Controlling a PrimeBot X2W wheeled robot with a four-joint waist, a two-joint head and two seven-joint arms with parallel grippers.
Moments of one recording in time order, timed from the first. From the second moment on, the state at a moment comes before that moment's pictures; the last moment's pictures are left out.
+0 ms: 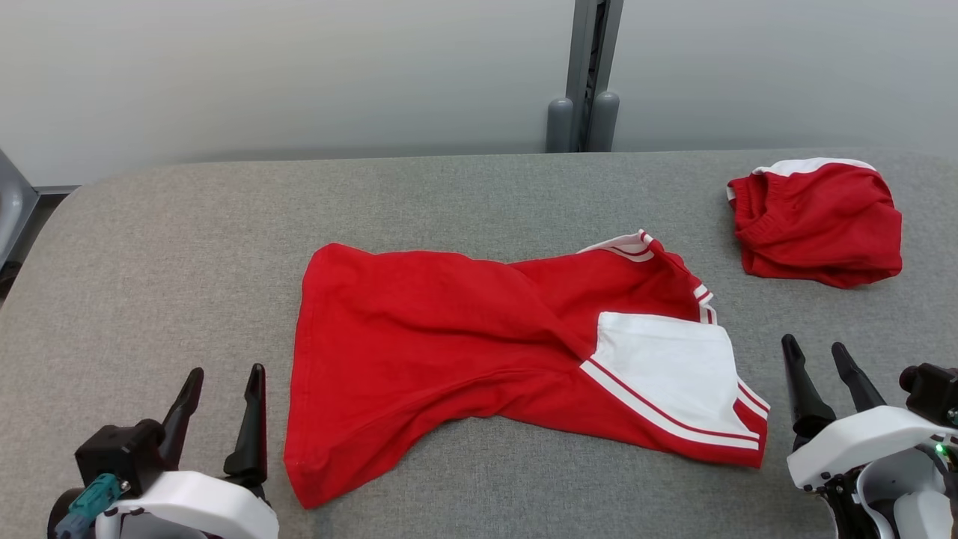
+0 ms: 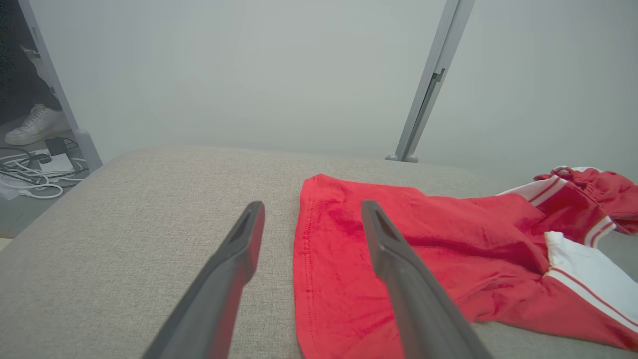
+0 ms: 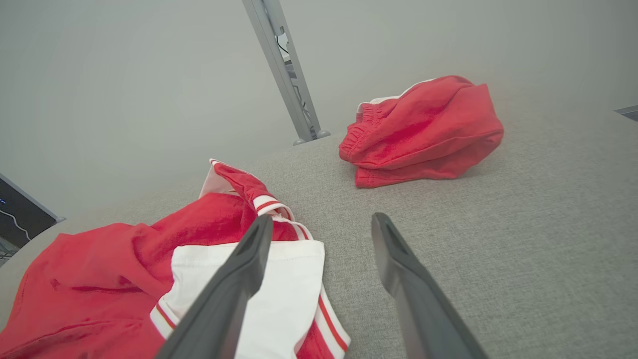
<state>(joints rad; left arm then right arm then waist) -0.09 0.60 -0.60 -0.07 -0.88 0.46 -0.25 -0.17 -0.08 -0.08 0.34 0.39 0.13 -0.01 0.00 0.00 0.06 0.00</state>
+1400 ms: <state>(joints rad) -0.14 0.53 -0.62 0.04 -0.85 0.37 -0.25 -0.52 -0.17 -0.08 0.81 0.68 0.13 0.45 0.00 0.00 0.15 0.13</state>
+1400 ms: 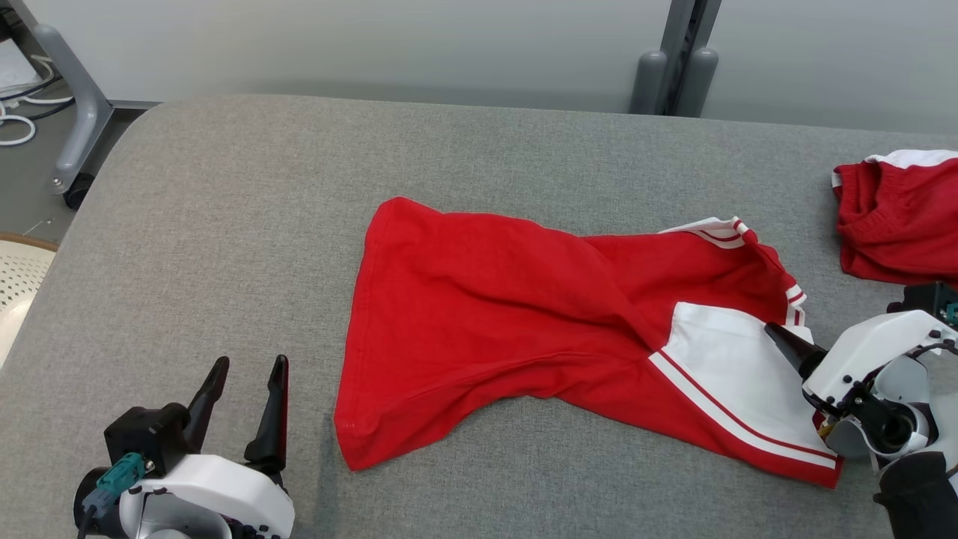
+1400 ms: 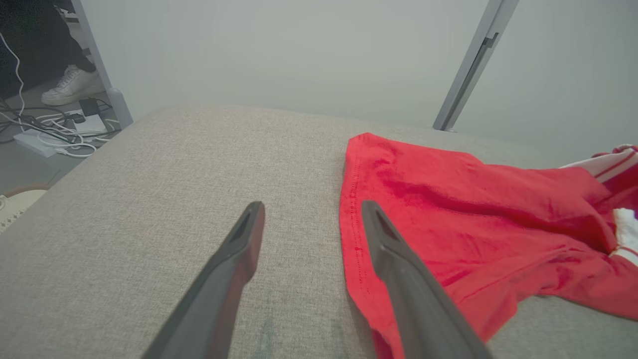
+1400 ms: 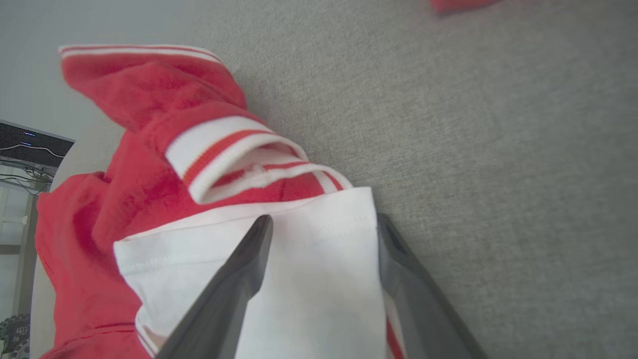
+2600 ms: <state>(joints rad) -0.15 0.53 -0.64 0.06 -0.86 0.37 -0.23 -0.52 -0.23 0.07 0.79 0.81 0.13 0.30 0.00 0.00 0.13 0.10</state>
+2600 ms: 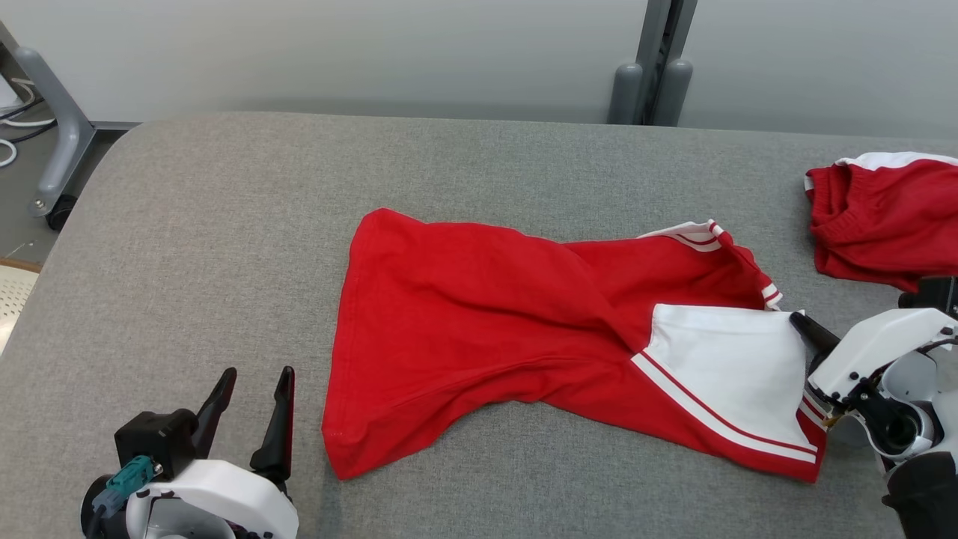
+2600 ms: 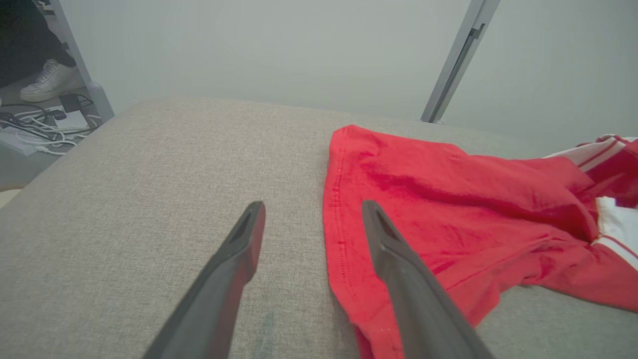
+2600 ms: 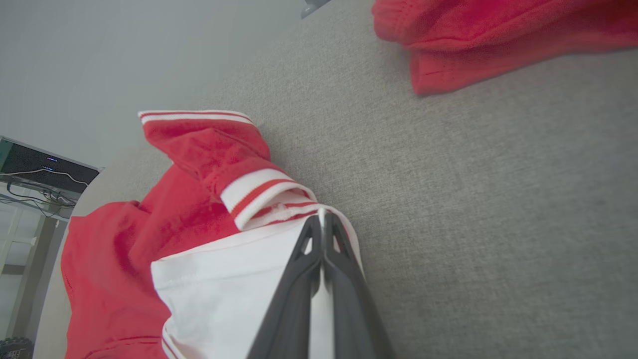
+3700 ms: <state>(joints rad) -0.11 0.55 -0.64 0.07 -0.89 0.37 -0.23 -0.06 -0.37 0.21 0.19 0.95 0.13 0.52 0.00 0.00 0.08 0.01</state>
